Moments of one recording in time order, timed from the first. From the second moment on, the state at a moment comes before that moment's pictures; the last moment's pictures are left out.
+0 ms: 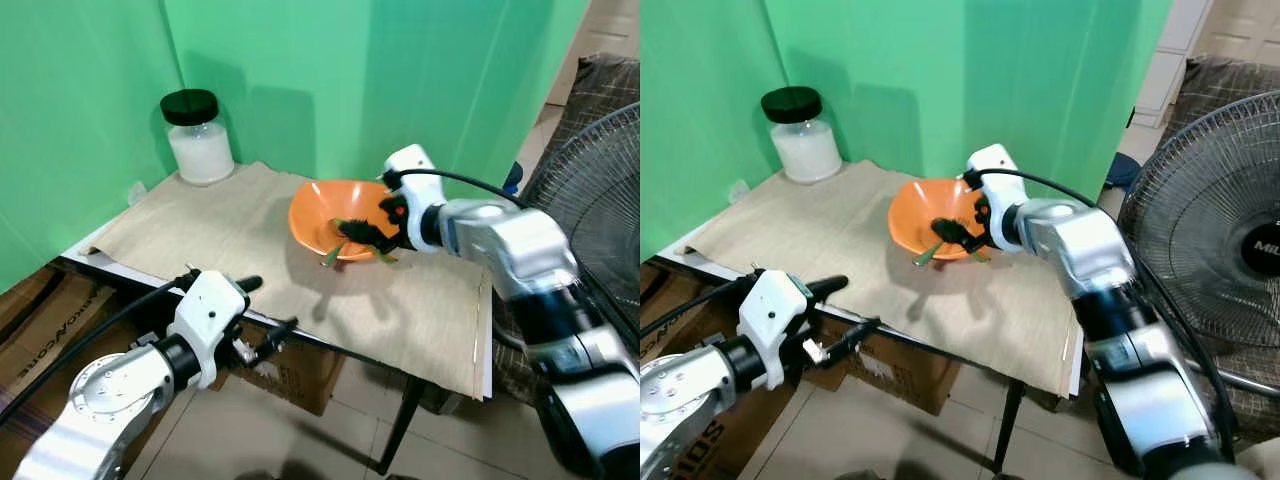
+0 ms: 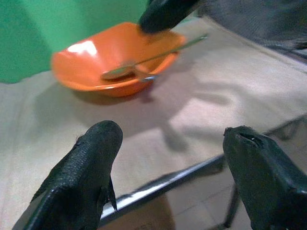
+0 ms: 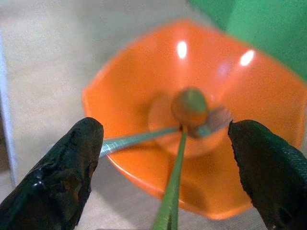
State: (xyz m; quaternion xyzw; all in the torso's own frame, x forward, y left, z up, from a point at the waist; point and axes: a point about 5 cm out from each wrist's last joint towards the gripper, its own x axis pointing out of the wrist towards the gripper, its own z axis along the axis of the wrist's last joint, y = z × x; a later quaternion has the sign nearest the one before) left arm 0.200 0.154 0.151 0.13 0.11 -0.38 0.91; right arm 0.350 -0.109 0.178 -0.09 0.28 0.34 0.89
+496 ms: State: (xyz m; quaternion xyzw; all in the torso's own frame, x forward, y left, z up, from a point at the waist) left arm 0.190 0.149 0.153 0.11 0.12 -0.41 0.90; right arm 0.373 -0.098 0.160 -0.10 0.36 0.34 0.86
